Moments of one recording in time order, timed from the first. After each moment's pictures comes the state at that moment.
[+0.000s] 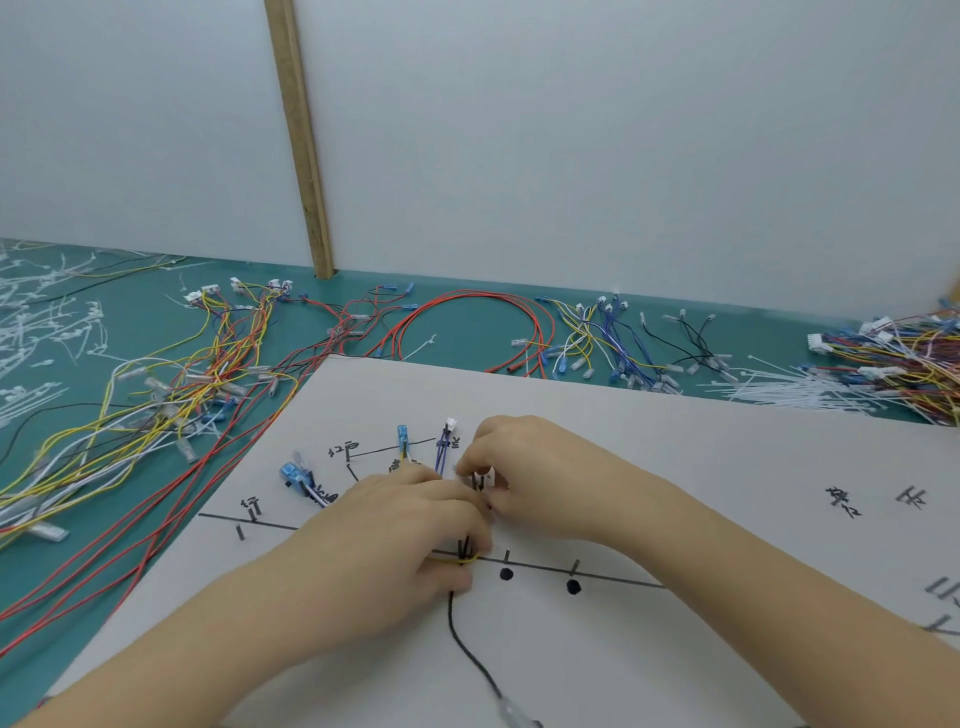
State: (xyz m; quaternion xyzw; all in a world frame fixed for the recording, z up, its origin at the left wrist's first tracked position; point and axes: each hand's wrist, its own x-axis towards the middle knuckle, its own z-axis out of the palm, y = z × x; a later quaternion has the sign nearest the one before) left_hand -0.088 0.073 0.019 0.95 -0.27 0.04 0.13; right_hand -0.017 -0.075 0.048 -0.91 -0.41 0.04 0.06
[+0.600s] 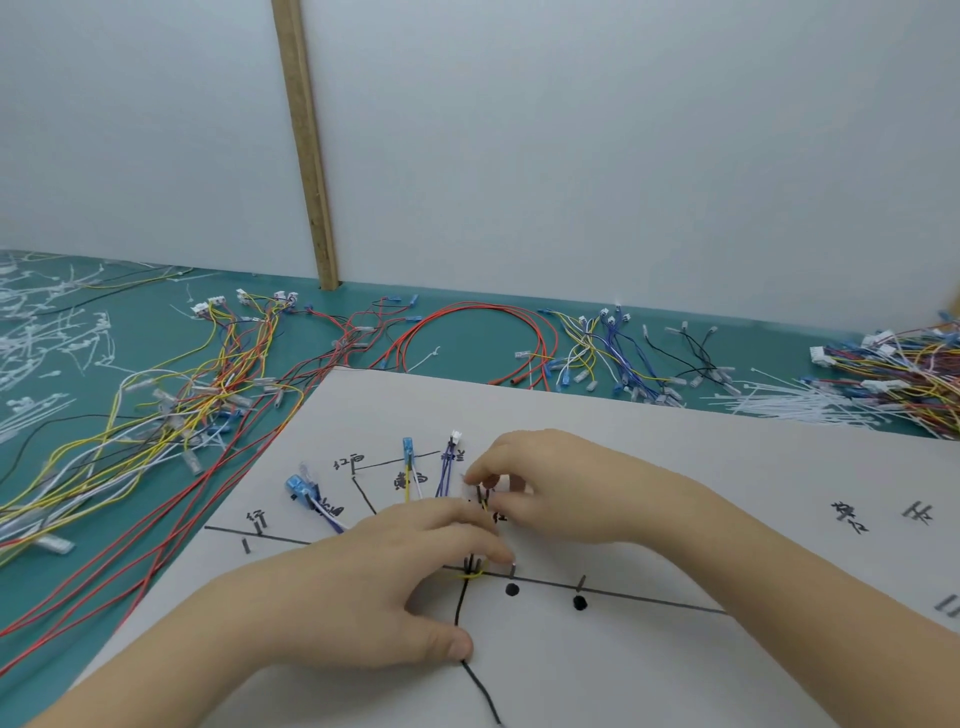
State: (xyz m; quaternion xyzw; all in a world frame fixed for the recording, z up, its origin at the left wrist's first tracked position) left_hand -0.092 0.084 0.025 0.93 -0.29 -0.11 0.22; right_hand -0.009 -0.086 0.053 -0.90 -0.42 0.10 0.10
